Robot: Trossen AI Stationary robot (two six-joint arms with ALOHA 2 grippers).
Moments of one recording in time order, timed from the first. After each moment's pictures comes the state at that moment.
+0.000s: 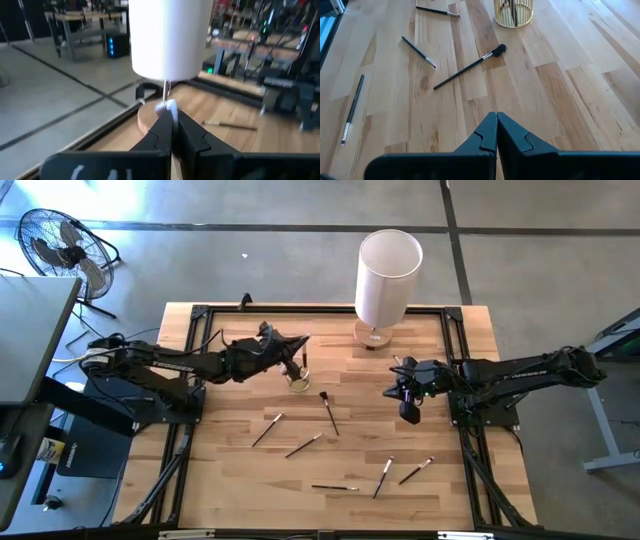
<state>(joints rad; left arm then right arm) 0.12 1.28 0.66 0.53 -0.48 -0.12 0.01 0.88 0.49 -0.27 0.03 0.29</state>
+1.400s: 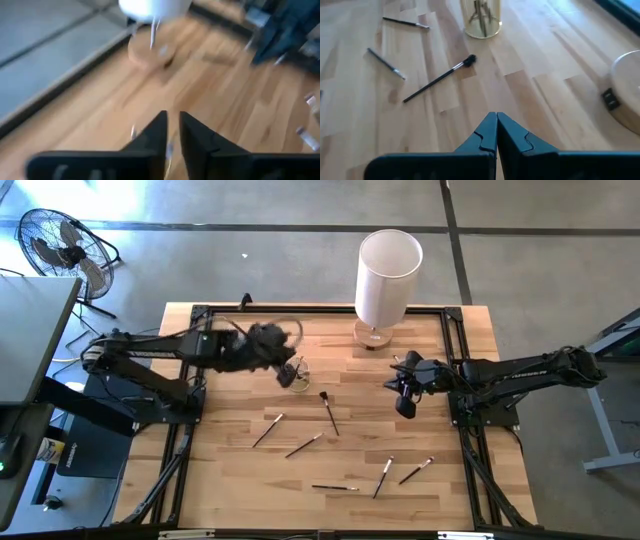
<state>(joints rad) -0.02 1.28 1.27 -0.71 -0.46 -0.50 0.01 0.88 0.49 -0.26 0.18 0.29</state>
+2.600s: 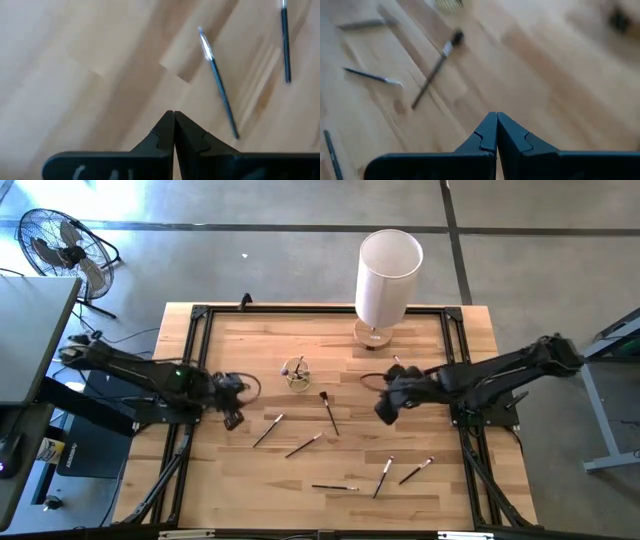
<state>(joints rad) -0.25 0.83 0.57 -0.80 -0.21 -0.79 0.19 1.20 0.81 -0.62 0.30 0.91</state>
